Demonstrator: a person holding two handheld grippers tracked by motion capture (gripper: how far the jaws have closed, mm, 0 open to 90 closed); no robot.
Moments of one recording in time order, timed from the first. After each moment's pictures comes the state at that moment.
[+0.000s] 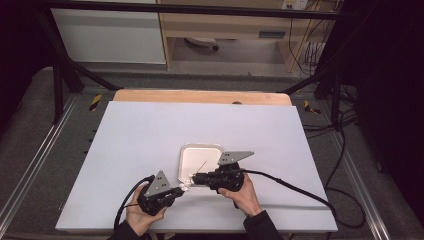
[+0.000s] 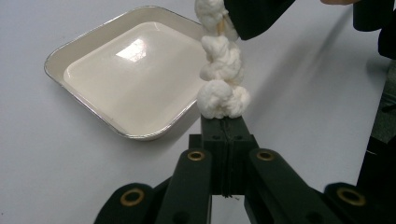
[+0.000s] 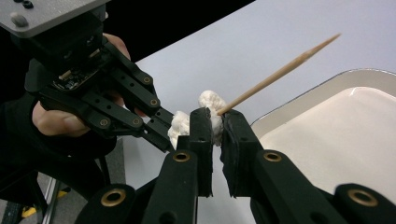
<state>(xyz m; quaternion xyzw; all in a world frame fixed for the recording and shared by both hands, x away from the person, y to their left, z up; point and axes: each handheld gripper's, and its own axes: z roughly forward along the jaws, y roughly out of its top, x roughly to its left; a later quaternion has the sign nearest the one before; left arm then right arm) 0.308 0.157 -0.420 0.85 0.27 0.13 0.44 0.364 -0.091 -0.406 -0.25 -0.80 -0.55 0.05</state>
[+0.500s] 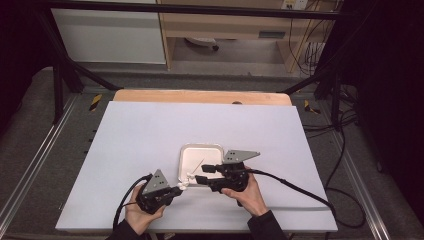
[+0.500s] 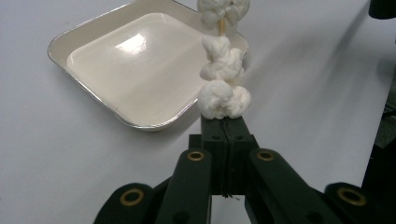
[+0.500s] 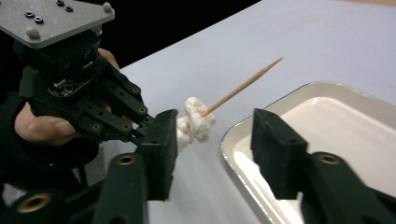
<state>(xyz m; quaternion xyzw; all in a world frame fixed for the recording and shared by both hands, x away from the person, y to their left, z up) 0.313 0.164 -0.424 0.84 0.30 0.12 0.44 0.361 -0.101 -0.397 -0.26 -0.79 -0.55 -0.01</state>
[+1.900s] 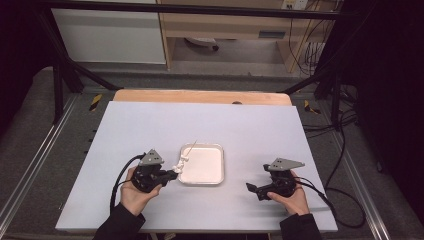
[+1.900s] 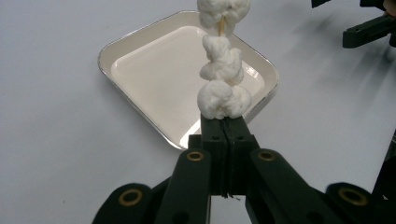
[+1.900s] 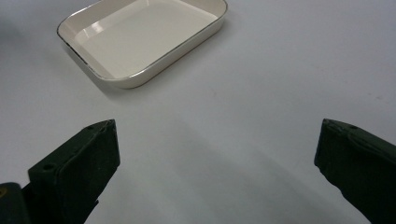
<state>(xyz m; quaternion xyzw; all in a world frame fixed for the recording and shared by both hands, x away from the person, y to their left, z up) 0.353 0.171 -0.387 0.84 0.35 0.08 0.41 0.359 -0.233 -0.442 -0.36 -0.81 -0.44 -0.13</state>
